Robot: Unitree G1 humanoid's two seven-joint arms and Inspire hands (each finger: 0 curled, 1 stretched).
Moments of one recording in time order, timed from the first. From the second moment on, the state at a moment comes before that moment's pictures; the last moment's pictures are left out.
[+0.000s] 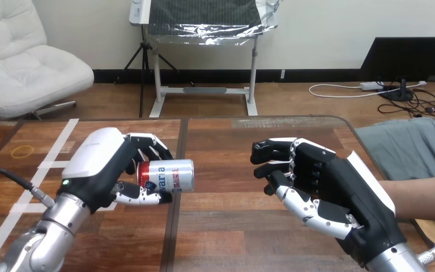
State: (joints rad) left arm -0.29 0.59 -0.26 0.63 0.51 -0.63 0.21; right arm 0.30 -0.25 0.03 -0.47 0.10 -0.03 0.34
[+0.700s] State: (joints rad) left arm -0.26 0.59 -0.25 0.60 0.52 -0.60 0.20; right arm 0.30 -0.25 0.03 -0.47 0.10 -0.03 0.33
